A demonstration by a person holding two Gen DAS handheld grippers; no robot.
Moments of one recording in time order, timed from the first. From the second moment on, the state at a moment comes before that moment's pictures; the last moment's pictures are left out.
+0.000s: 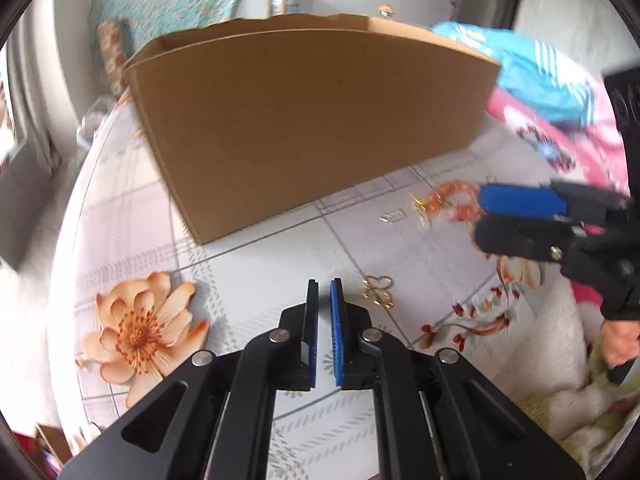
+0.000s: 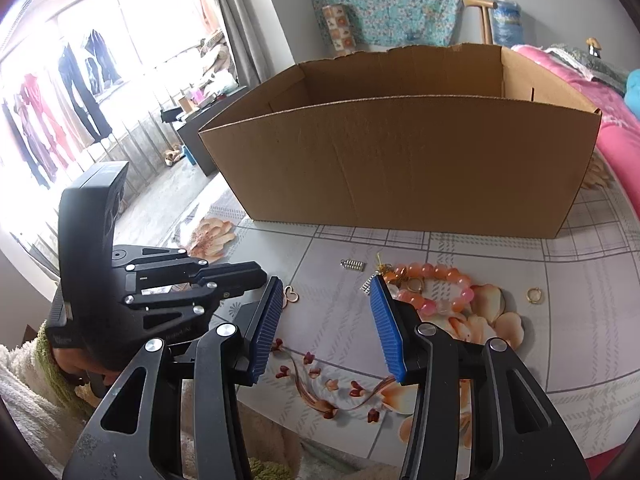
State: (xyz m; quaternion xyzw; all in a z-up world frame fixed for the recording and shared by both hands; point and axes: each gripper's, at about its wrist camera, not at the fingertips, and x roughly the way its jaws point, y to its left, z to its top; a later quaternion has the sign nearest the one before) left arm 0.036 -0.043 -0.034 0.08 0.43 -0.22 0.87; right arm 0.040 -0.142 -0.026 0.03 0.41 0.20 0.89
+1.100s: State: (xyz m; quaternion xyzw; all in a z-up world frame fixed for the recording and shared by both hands) left arm 0.030 -0.068 -0.038 0.12 0.40 -0.27 0.87; right arm 0.025 -0.157 -0.029 0.07 0.41 0.19 0.89
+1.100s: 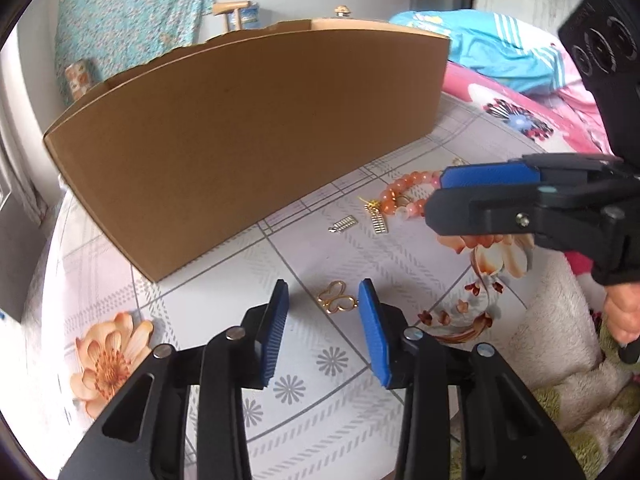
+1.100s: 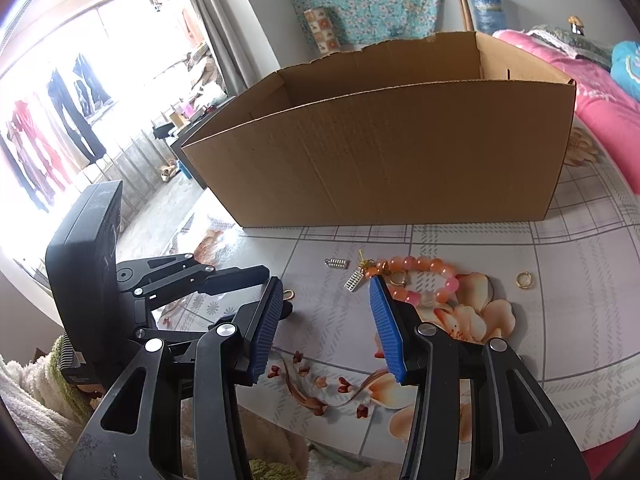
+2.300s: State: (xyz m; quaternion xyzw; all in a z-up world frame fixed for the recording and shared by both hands) left arm 0.035 -0.057 -0.033 0.11 0.44 -0.26 0.85; right arm 0.024 -0.155 -0.027 0.07 0.40 0.20 0.89
